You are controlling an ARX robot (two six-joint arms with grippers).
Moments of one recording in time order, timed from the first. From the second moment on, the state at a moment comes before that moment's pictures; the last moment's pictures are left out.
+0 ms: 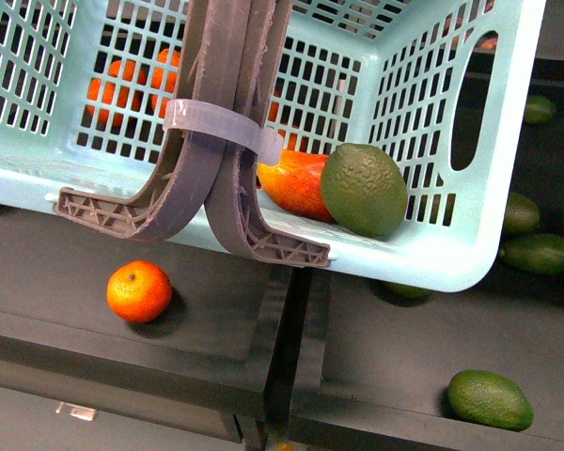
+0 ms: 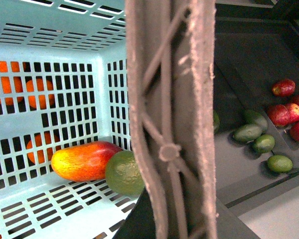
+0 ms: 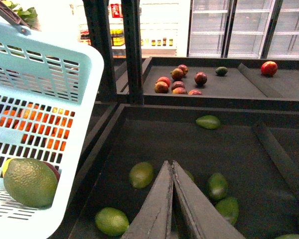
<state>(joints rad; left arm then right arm) -0.61 1.41 1.00 0.03 0.03 -0.25 0.00 0.00 0.01 0.00 0.00 0.00</state>
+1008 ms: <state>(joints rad) -0.62 1.41 1.00 0.03 0.04 -0.25 0.00 0.00 0.01 0.00 0.00 0.00</state>
